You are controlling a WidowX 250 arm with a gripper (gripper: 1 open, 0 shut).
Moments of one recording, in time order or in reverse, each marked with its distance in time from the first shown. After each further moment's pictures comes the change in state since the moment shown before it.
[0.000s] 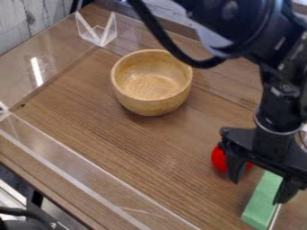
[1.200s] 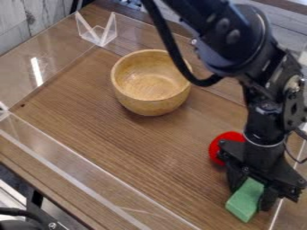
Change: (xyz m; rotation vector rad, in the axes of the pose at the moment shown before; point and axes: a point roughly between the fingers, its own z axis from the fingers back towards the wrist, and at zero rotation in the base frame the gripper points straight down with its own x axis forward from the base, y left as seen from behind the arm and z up) arm 0.001 0.002 -0.030 -0.062 0.032 -0.181
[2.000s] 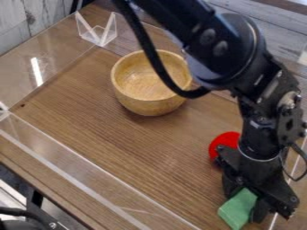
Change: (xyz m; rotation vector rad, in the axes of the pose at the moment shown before) arm -0.015 -0.003 0.002 0.020 -0.025 -0.134
